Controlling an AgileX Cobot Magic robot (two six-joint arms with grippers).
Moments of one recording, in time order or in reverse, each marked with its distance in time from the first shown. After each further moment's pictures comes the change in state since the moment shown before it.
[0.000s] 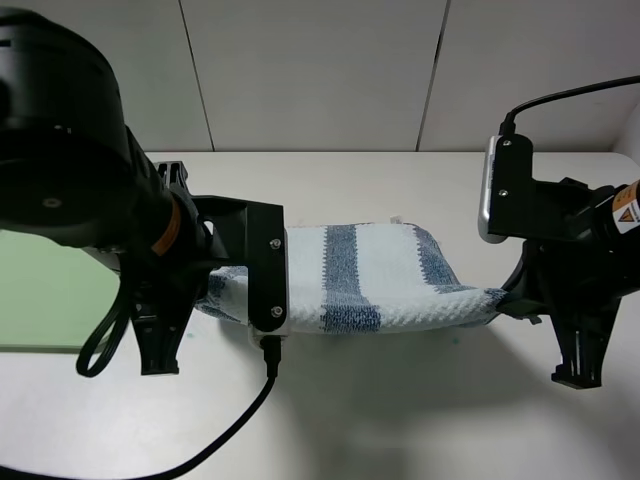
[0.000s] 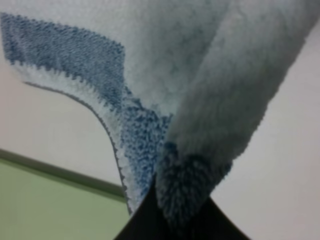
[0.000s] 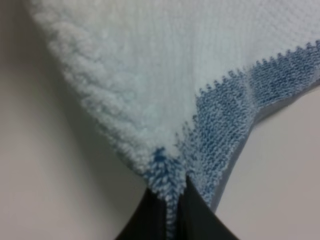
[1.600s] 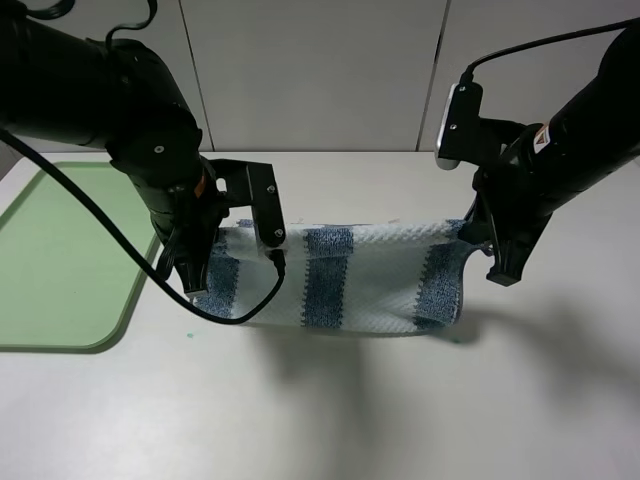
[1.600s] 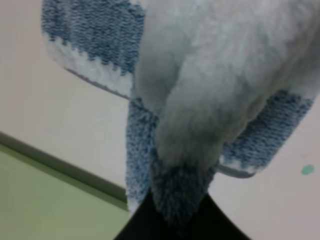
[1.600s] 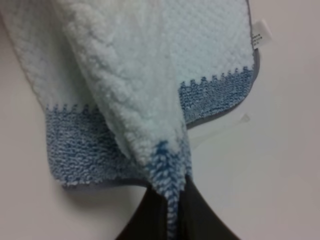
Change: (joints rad) left arm 0.297 0.260 -0.136 0.036 -0.169 0.055; right arm -0.130 0.321 -0.219 0.004 -0.133 -0.102
